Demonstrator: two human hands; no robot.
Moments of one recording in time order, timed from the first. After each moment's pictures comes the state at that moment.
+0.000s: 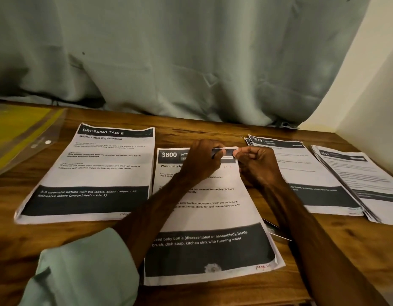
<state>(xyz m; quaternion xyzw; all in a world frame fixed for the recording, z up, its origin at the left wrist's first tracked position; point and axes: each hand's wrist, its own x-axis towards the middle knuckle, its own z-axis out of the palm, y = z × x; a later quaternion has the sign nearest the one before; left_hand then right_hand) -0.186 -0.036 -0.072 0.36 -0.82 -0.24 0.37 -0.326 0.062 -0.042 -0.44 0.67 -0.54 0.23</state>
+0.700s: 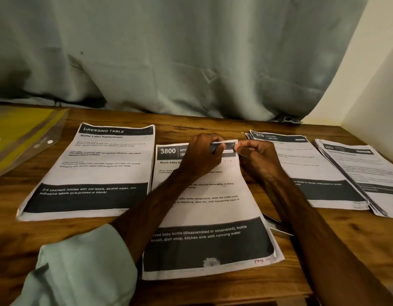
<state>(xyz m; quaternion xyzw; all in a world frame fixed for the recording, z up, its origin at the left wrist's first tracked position) -0.183 -0.035 -0.069 0.33 -0.82 -0.21 0.42 -0.329 0.058 -0.043 -0.43 0.67 -0.55 0.26</state>
